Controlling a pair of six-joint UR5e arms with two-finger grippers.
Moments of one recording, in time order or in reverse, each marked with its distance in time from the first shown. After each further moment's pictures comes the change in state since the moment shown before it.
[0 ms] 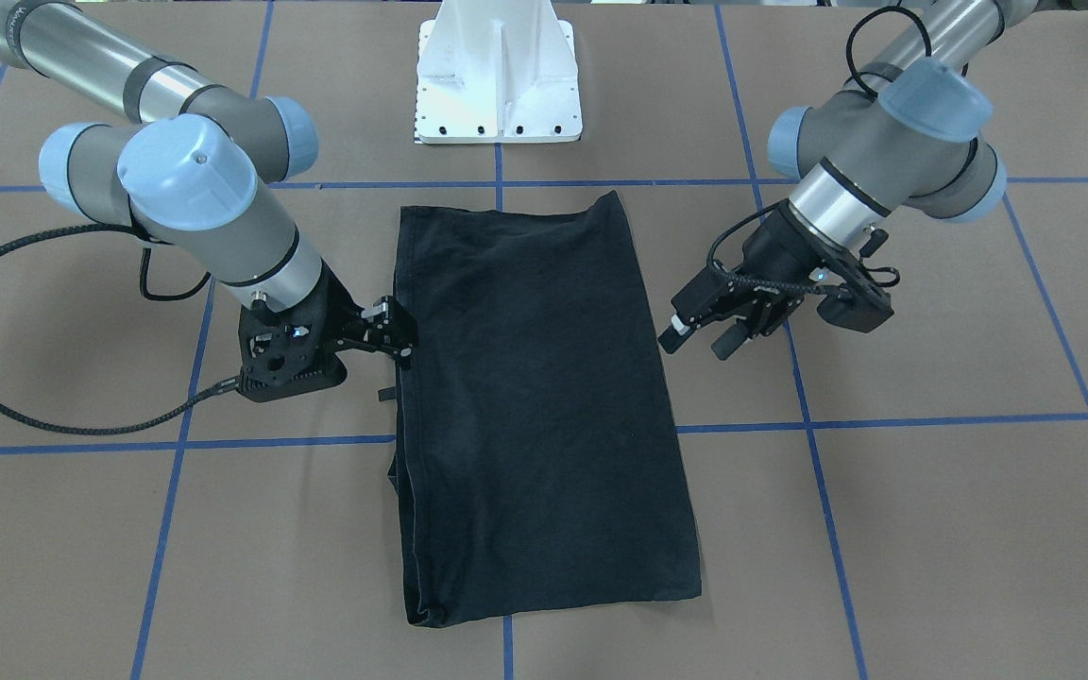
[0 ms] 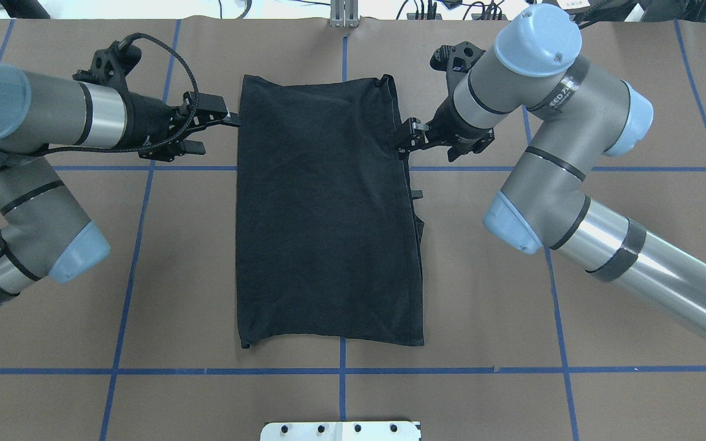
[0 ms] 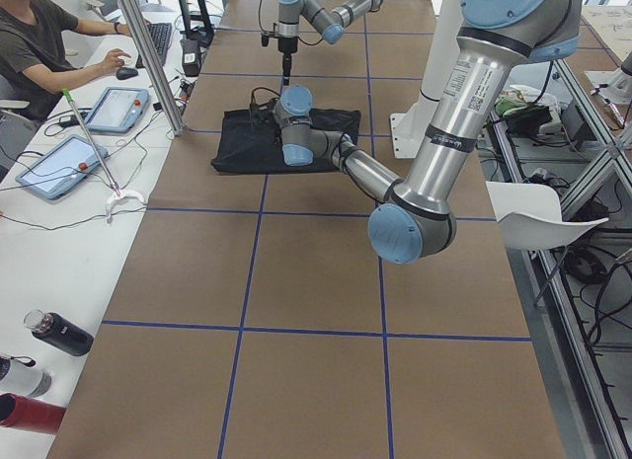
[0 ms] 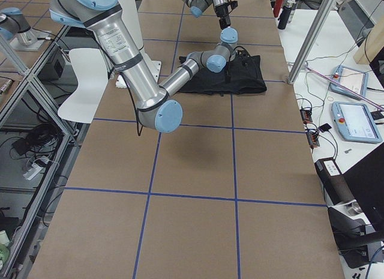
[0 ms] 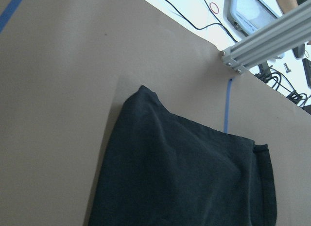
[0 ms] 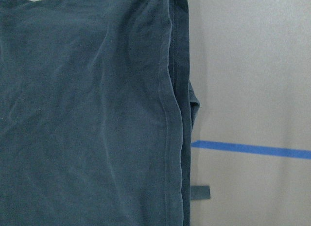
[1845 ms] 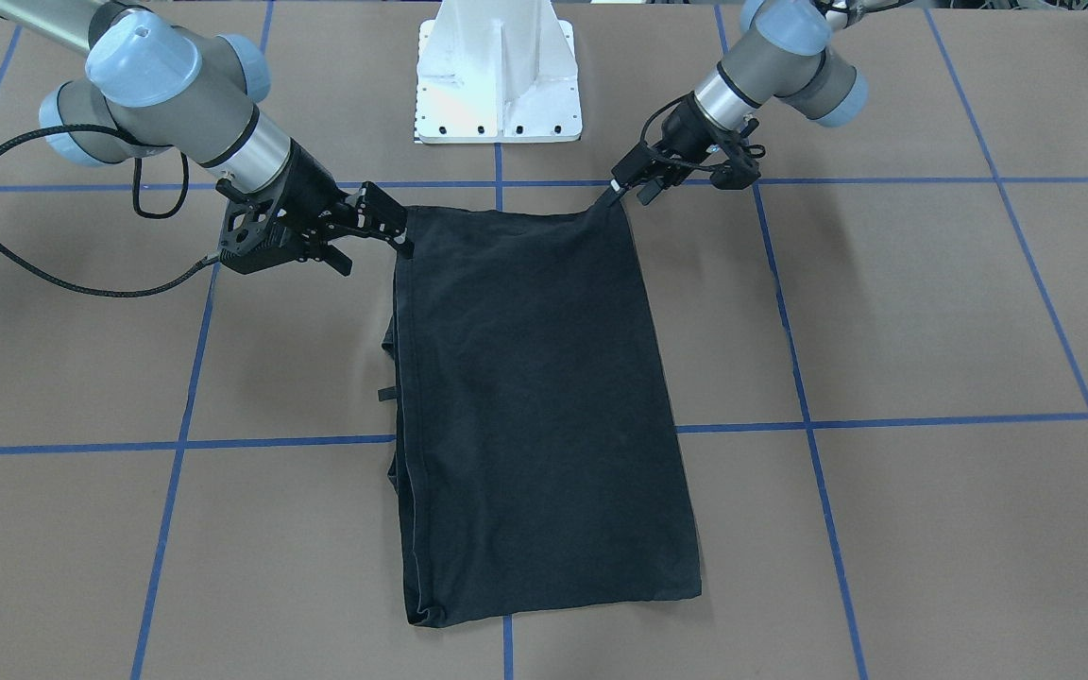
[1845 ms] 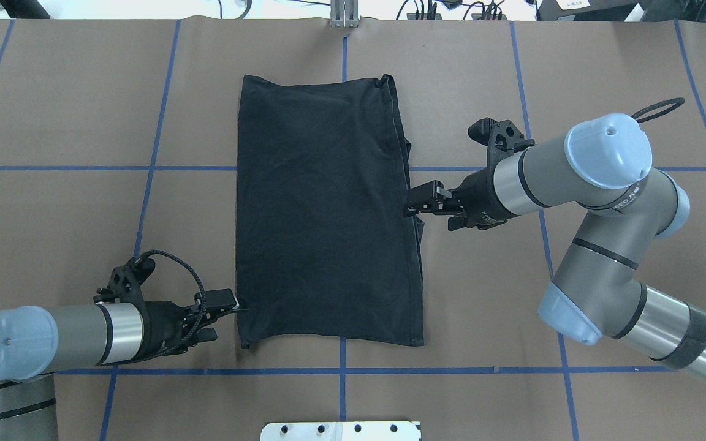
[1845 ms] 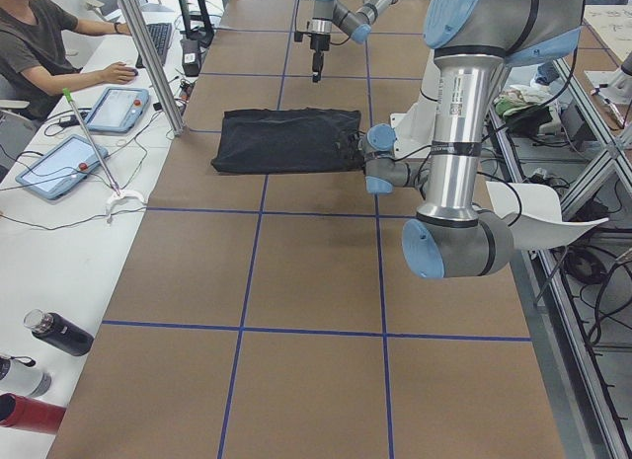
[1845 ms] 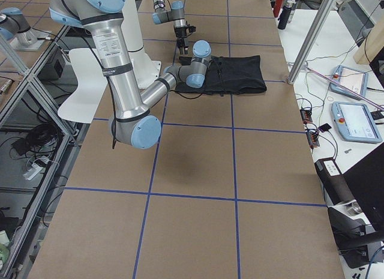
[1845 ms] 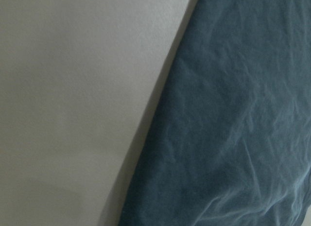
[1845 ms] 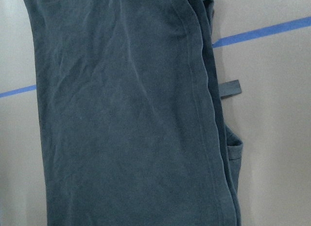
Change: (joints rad) left arm 0.543 0.260 -0.120 -0.105 0.374 -0.321; right arm -0.118 -0.240 0.170 0.379 -0.031 0.379
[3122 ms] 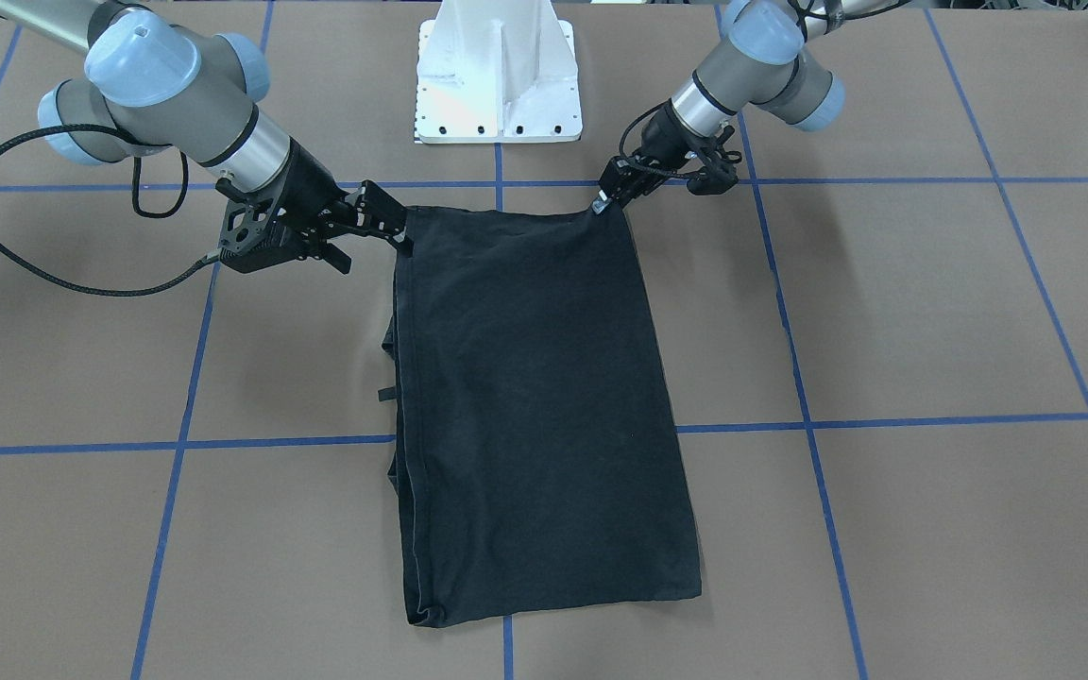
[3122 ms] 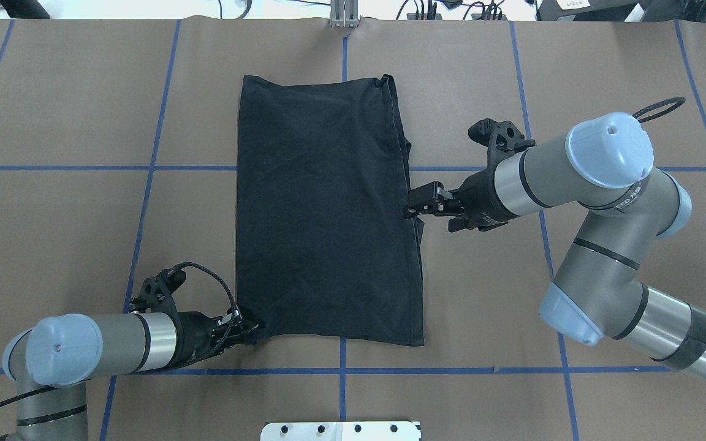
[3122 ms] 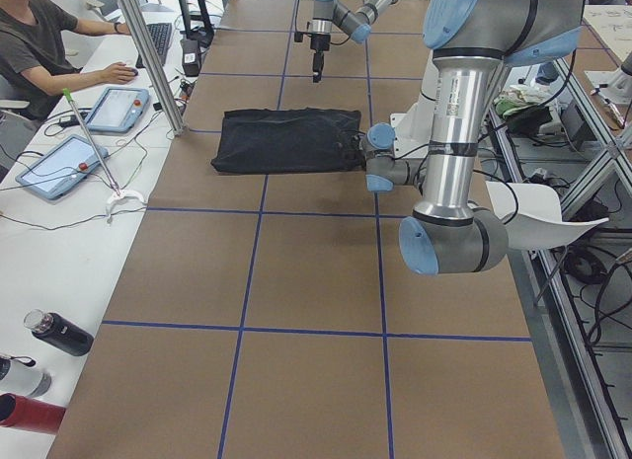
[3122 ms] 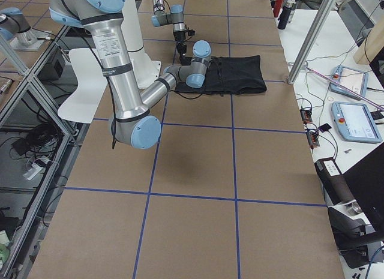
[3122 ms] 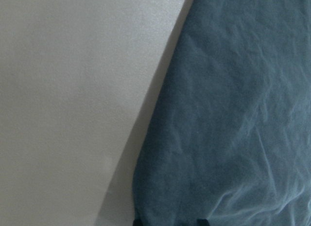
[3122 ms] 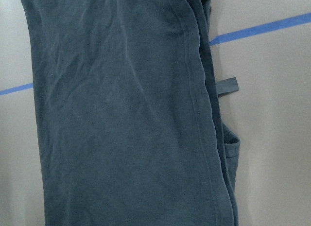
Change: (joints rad) left arm 0.013 -0.029 0.032 0.019 0.001 0.000; right arm 0.000 -0.001 -0.002 -0.005 0.007 -0.002
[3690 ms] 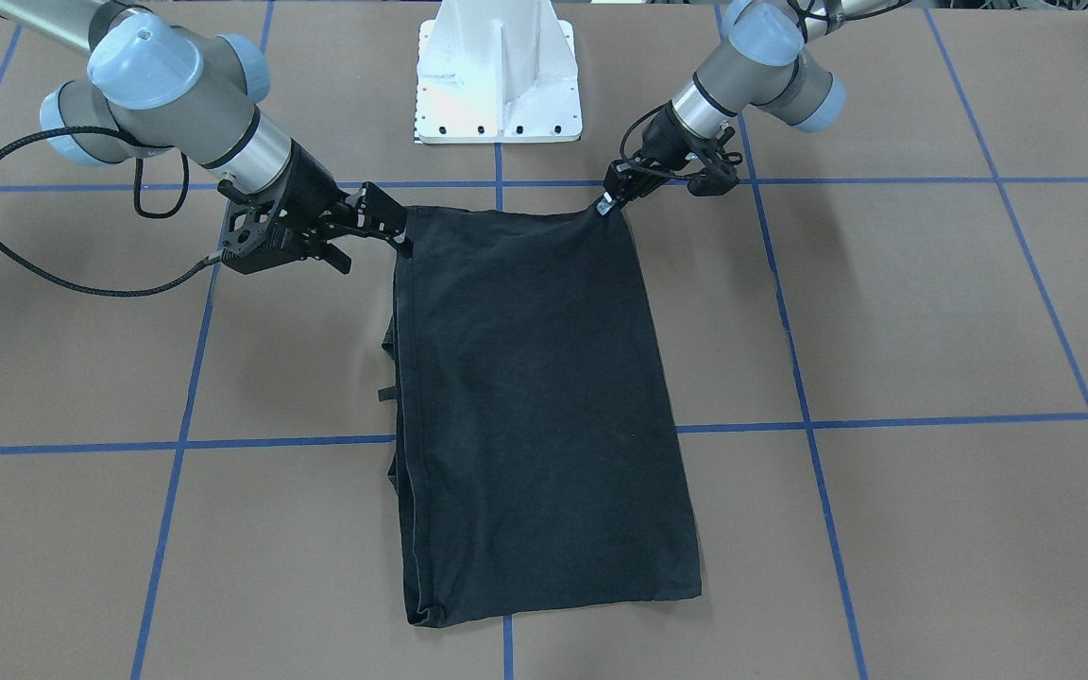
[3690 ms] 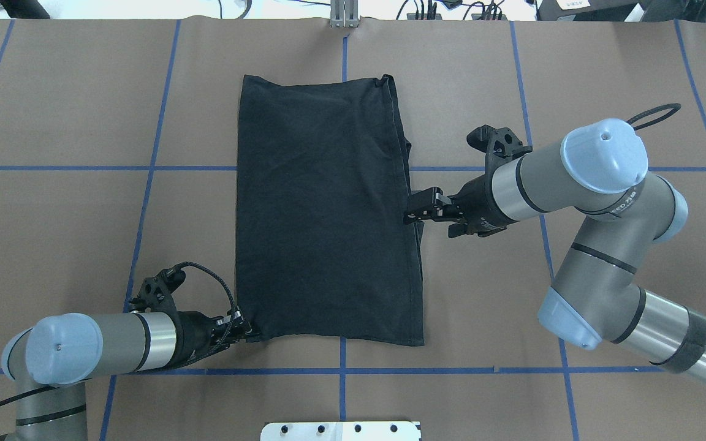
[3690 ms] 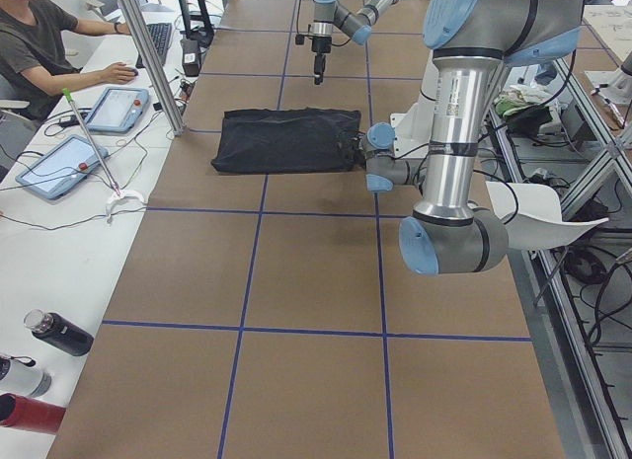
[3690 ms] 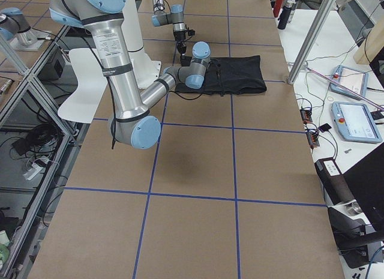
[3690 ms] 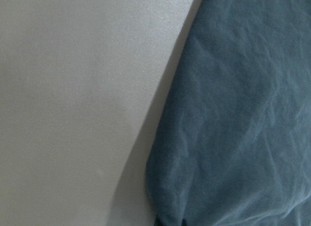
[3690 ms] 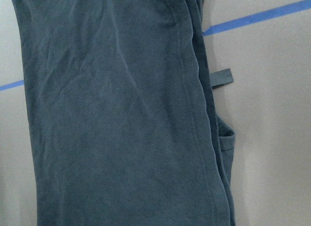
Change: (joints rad) left arm -0.002 0.001 -0.012 0.012 -0.011 0.001; right arm -0.021 -0.005 -0.007 -0.002 -0.005 0.032
